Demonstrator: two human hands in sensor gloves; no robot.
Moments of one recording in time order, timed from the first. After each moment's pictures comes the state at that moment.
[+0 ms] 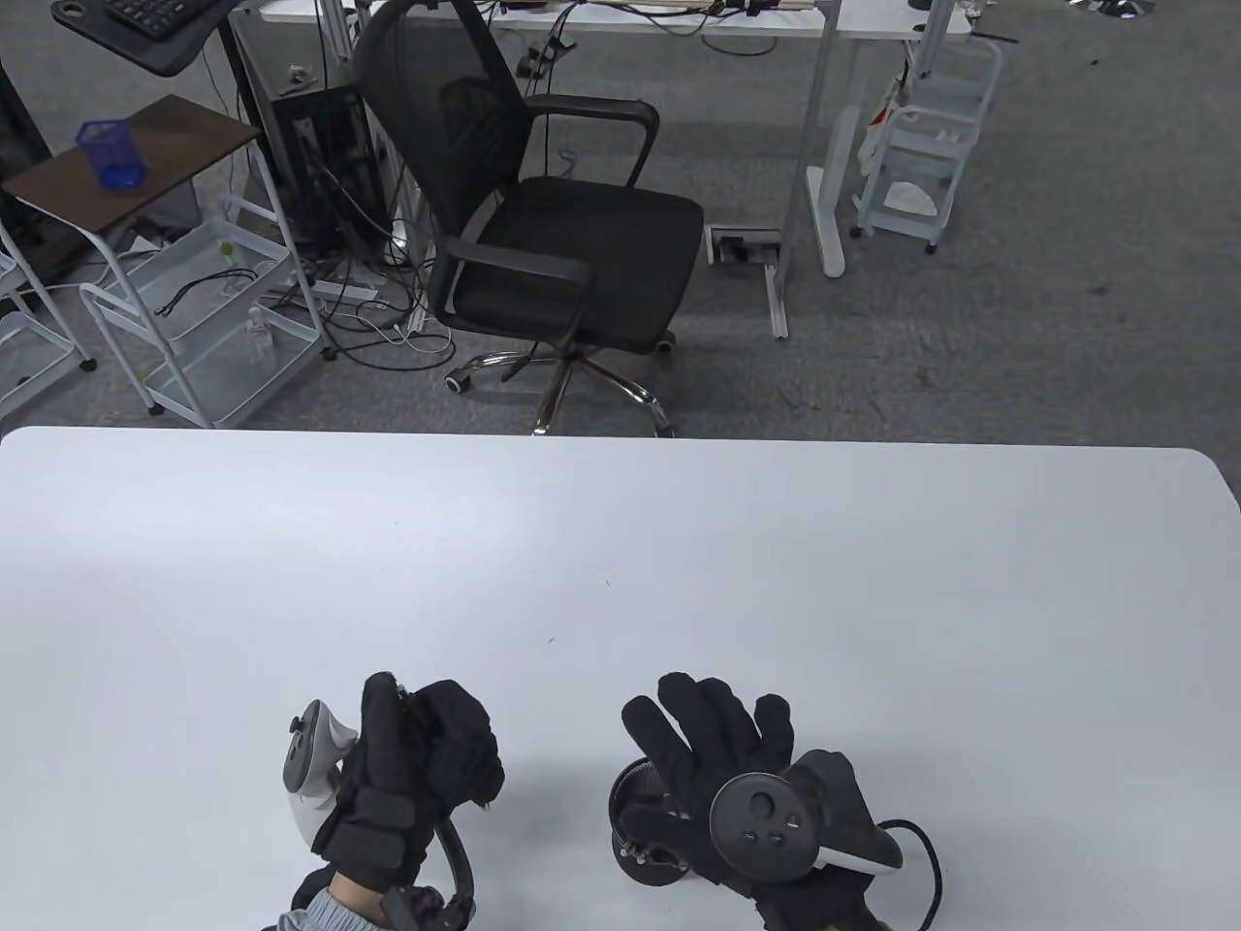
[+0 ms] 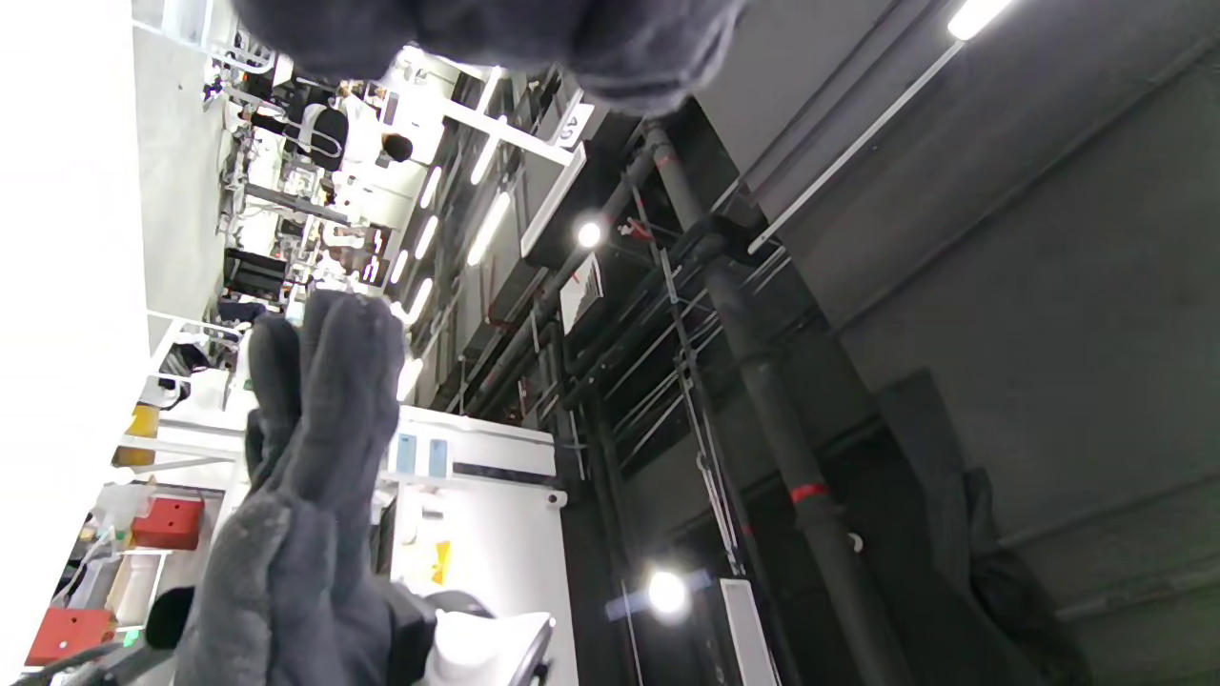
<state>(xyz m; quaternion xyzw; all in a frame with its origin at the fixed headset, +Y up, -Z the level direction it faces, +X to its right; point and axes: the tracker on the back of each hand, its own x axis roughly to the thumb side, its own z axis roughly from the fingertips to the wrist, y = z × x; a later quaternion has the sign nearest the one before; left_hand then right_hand) -0.207 -0.712 -0.245 -0.11 -0.27 0.81 0.50 0.091 -0.648 -0.207 0.33 0.05 0.92 0.18</state>
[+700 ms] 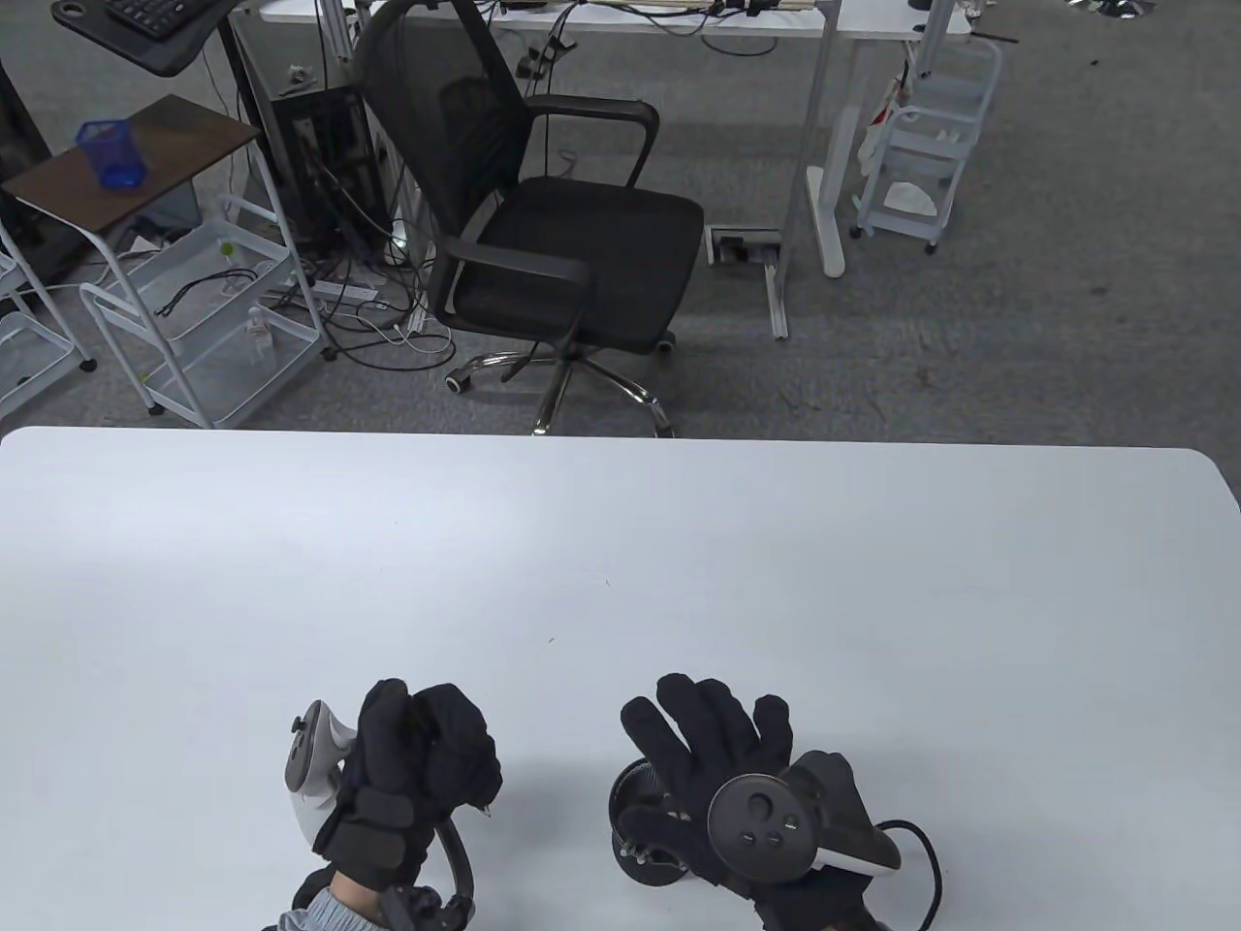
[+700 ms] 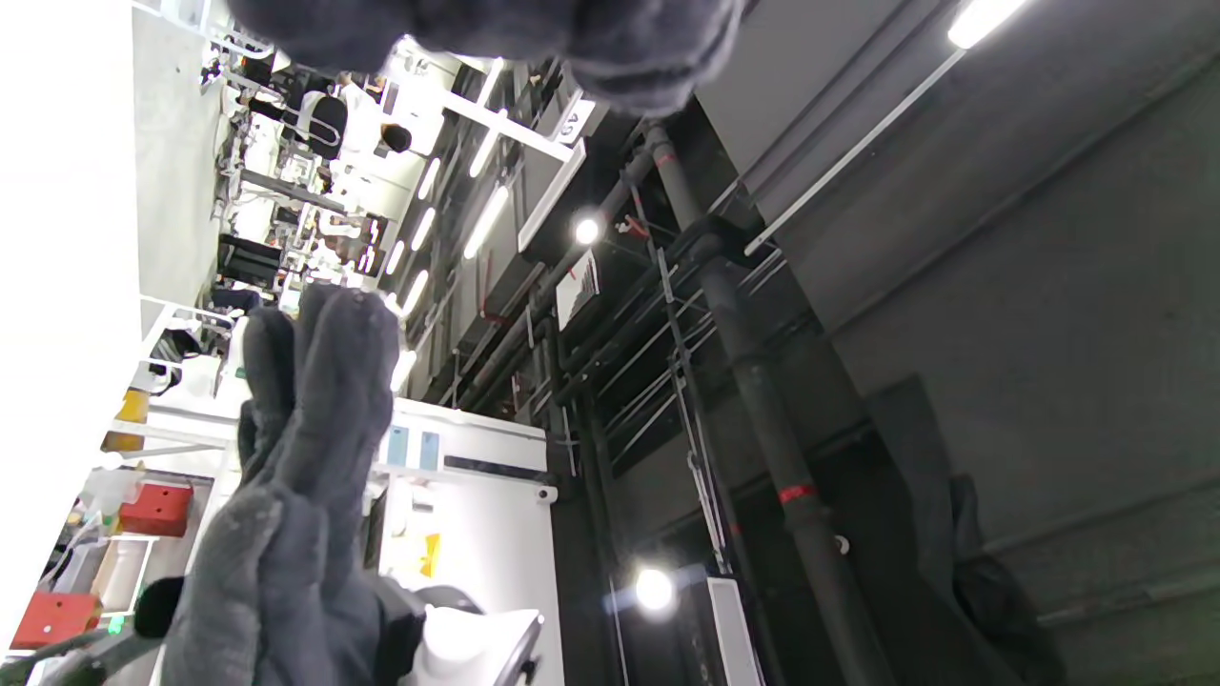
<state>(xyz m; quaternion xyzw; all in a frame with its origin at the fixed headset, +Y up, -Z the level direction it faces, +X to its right) -0.206 -0.714 -0.246 -0.12 -0.28 0.82 0.49 0.090 -0.648 -0.207 0.33 0.05 0.93 0.18</state>
